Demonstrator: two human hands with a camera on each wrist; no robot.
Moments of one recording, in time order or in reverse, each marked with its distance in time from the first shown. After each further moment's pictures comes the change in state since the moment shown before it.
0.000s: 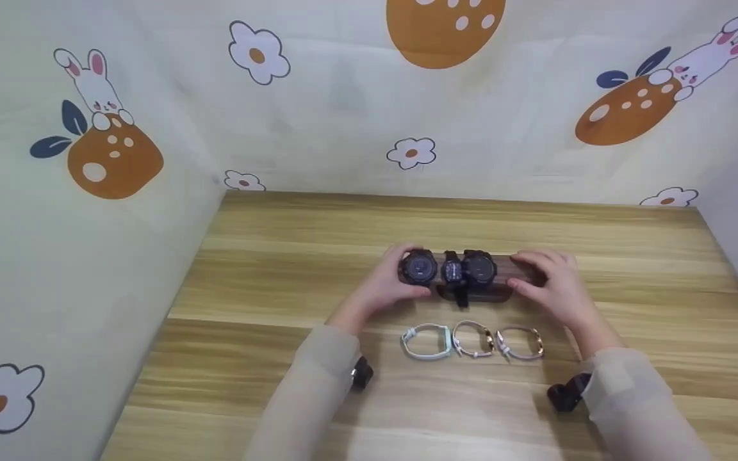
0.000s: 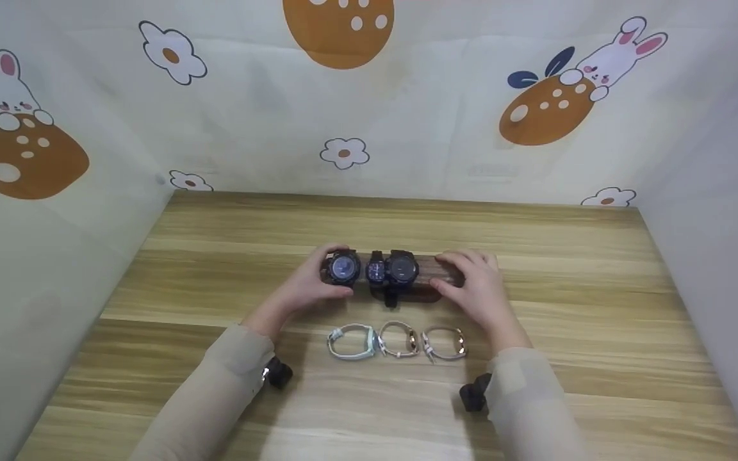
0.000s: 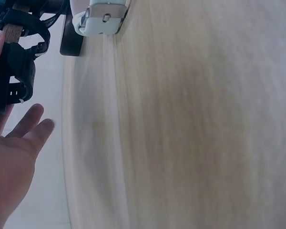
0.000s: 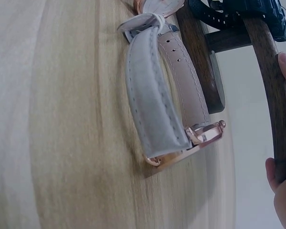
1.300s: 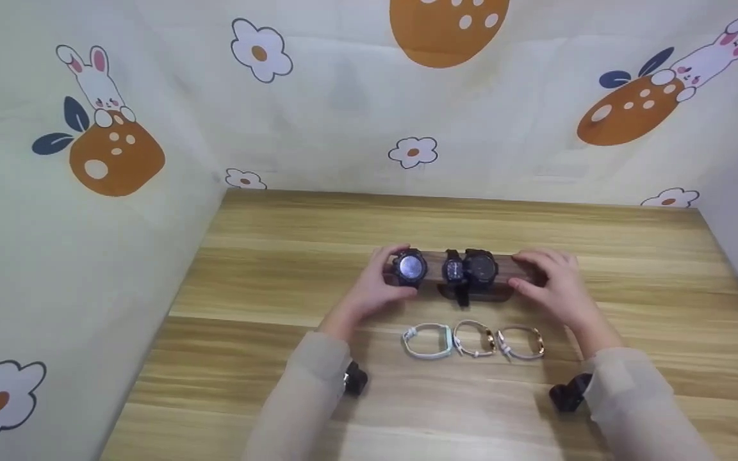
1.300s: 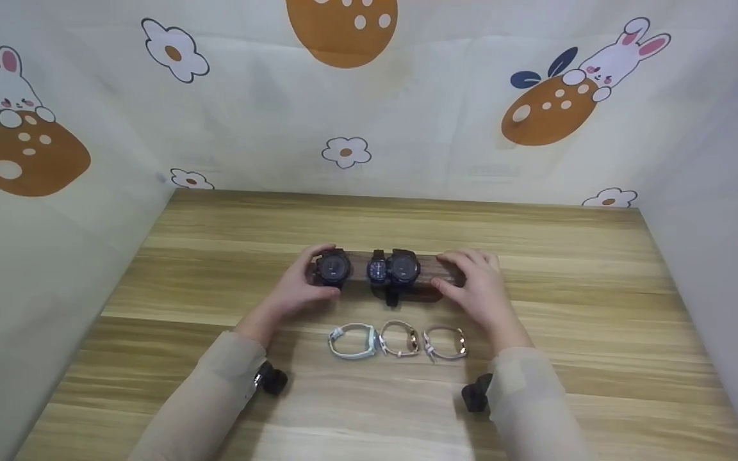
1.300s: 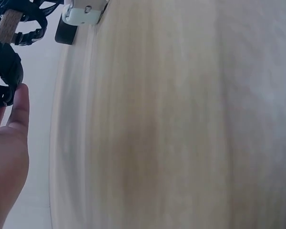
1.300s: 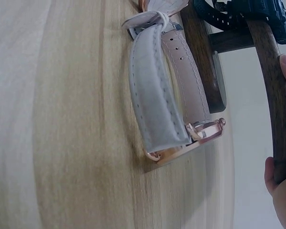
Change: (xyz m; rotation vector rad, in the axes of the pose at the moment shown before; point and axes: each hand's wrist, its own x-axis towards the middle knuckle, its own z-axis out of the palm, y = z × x) left_hand -0.016 -0.017 -0.008 -0.116 0.077 -0.046; right_hand -0.001 -0.003 0.000 -0.011 -0.013 0.011
